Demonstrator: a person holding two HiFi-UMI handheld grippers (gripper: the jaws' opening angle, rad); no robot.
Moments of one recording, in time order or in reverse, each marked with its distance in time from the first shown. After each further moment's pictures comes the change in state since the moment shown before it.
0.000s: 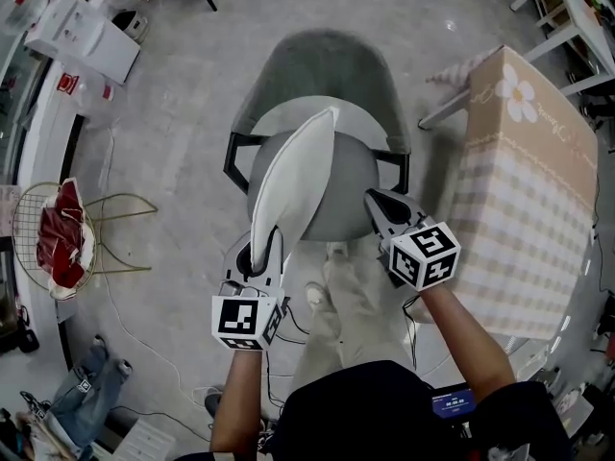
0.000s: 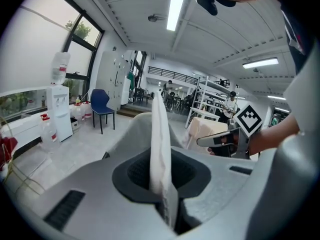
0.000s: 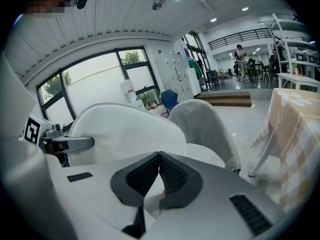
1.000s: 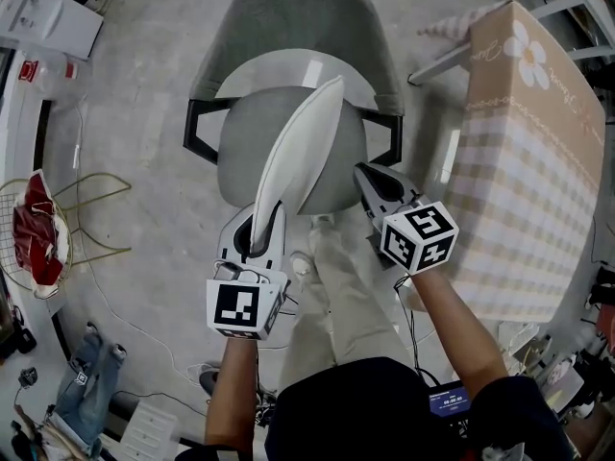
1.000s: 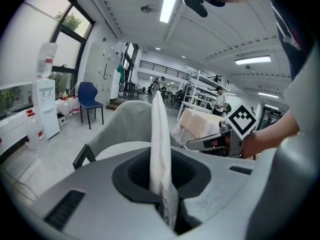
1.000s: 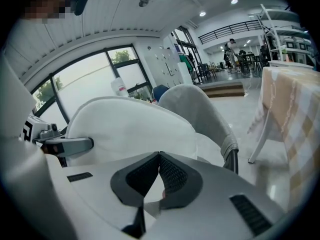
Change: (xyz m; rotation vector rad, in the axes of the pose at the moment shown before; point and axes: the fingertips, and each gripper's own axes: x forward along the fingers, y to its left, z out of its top) left arm 0.057 -0.033 -0.045 0.033 0.074 -0.097; right arm 0.025 -0.042 -0.055 0.100 0.029 -0.029
